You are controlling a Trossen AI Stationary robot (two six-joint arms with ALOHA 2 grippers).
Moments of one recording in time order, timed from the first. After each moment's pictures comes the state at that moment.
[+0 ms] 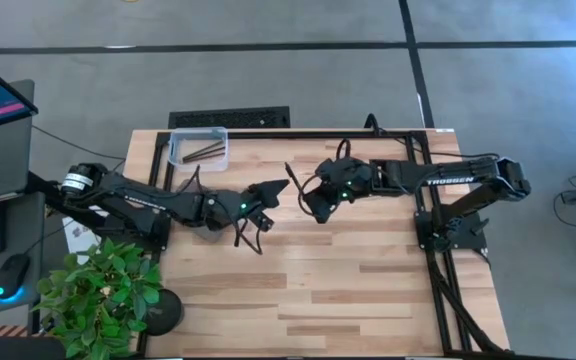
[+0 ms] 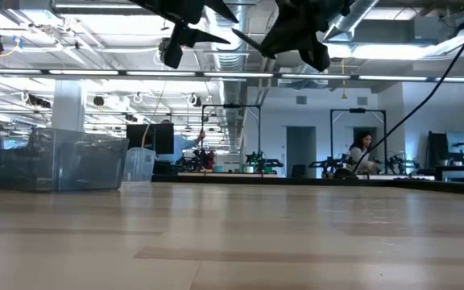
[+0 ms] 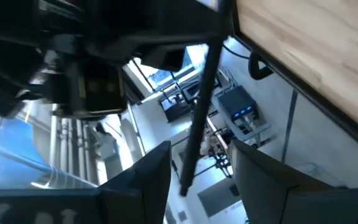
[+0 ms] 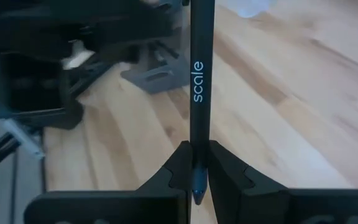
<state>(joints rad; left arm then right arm) -0.13 1.43 0.89 0.41 -0.73 1.94 -0.04 1.41 1.14 -0.39 0.02 0.58</state>
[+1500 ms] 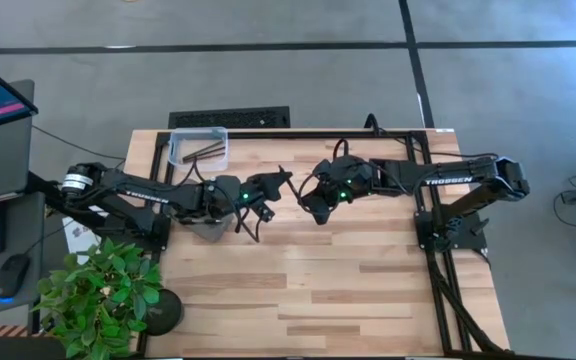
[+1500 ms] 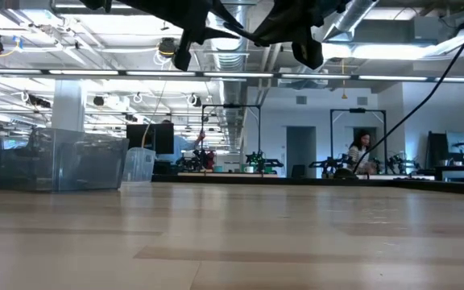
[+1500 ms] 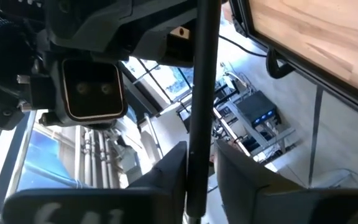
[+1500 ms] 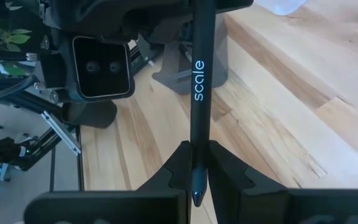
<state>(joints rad) -0.02 1.43 0.89 0.47 -0.55 2.07 -0.04 1.42 1.14 -0.31 -0.08 0.60</state>
